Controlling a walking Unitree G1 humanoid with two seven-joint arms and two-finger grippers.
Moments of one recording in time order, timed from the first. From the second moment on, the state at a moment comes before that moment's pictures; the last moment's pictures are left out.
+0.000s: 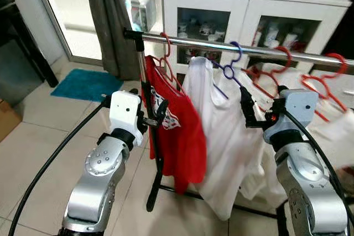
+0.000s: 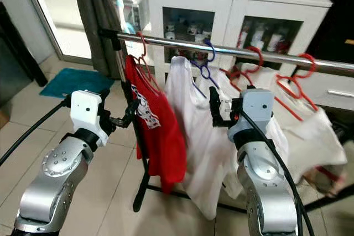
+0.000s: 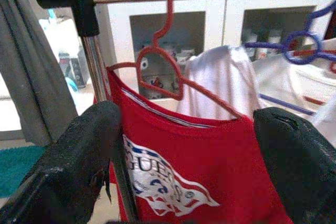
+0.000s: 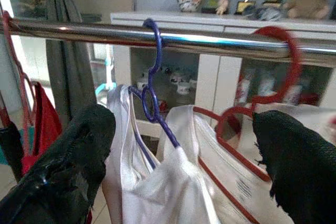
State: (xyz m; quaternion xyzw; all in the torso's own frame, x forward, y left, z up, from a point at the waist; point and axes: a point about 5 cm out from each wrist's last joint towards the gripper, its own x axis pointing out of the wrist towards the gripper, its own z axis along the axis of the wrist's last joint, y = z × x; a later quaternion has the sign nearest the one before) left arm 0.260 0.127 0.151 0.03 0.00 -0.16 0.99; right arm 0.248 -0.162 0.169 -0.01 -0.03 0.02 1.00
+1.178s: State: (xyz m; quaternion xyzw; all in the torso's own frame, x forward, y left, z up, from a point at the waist) left arm 0.228 0.137 0.150 0.07 0.07 -0.44 0.89; right arm 0.262 -0.195 0.184 -0.05 0.12 0.23 0.97
